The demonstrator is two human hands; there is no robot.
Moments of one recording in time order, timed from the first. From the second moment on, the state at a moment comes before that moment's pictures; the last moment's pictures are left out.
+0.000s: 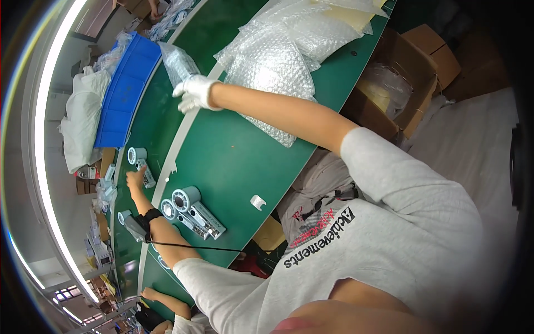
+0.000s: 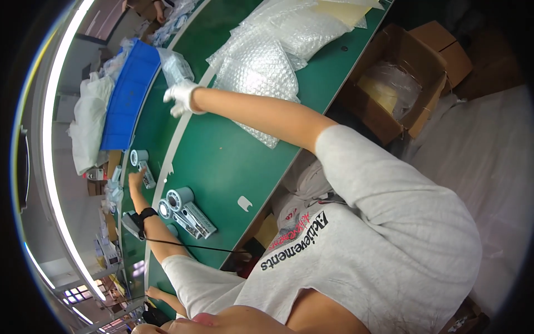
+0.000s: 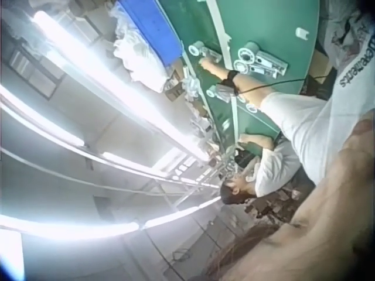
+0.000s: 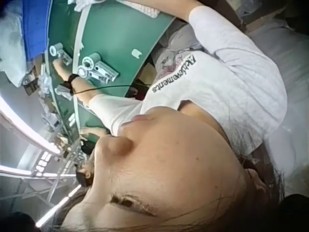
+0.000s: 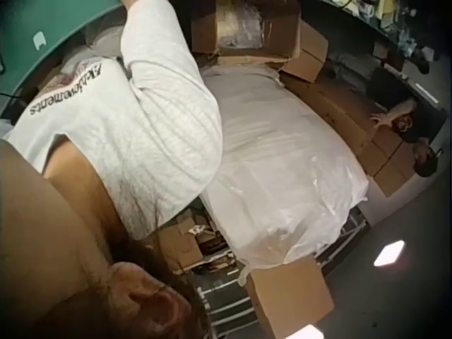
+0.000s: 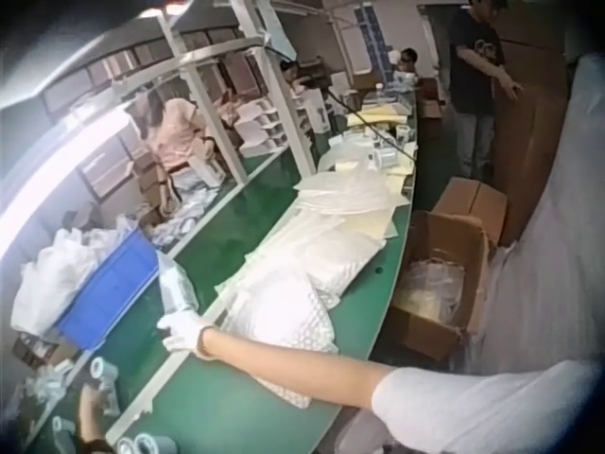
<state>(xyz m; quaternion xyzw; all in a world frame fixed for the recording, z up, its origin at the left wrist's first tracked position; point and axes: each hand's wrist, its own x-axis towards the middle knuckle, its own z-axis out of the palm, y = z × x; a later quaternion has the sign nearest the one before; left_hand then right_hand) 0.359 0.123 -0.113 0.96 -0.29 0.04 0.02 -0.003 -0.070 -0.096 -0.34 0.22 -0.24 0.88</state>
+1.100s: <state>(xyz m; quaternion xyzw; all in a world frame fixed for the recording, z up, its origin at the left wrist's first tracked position) -0.033 0.088 -0.101 0.61 -0.48 -0.06 0.63 -0.096 -0.029 -0.082 -0.66 -0.01 -0.37 0.65</state>
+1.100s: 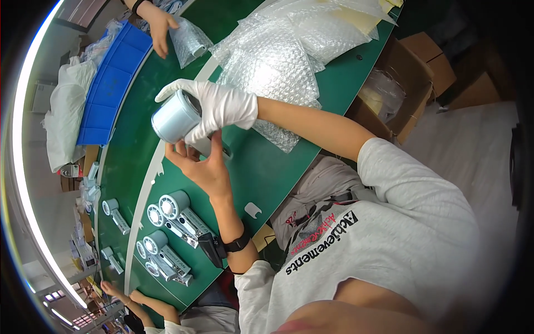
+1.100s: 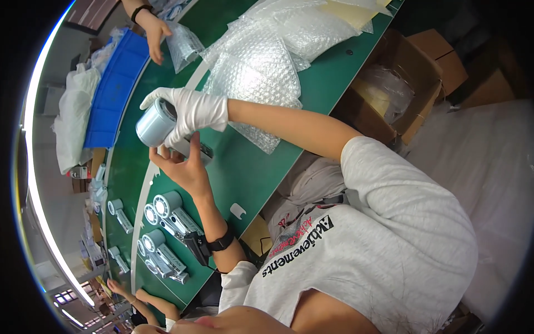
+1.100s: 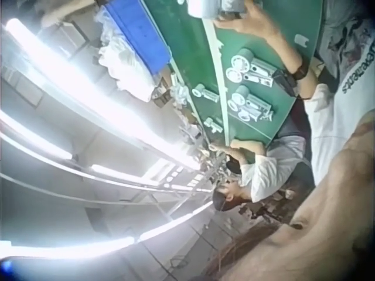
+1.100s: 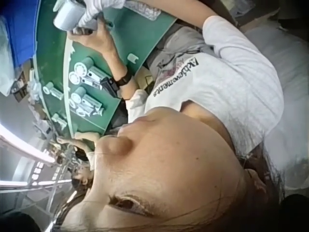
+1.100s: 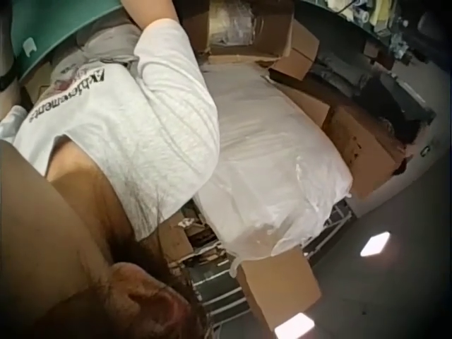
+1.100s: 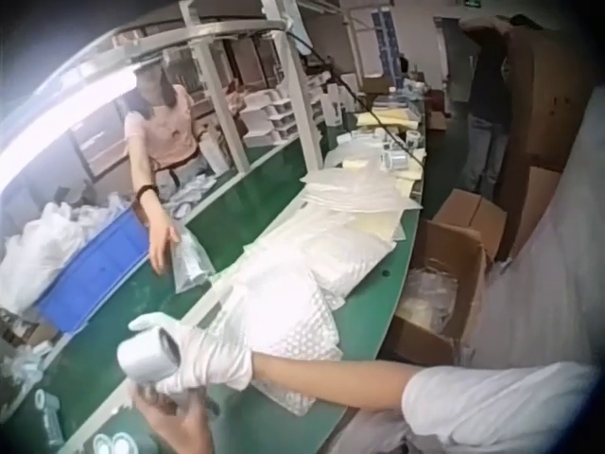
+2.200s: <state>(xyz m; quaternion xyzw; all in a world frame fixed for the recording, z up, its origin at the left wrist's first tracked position) 0.032 0.106 -0.094 0.48 -0.18 -0.17 0.84 -0.083 0.041 -0.107 -0.67 0.03 -0.11 0.74</state>
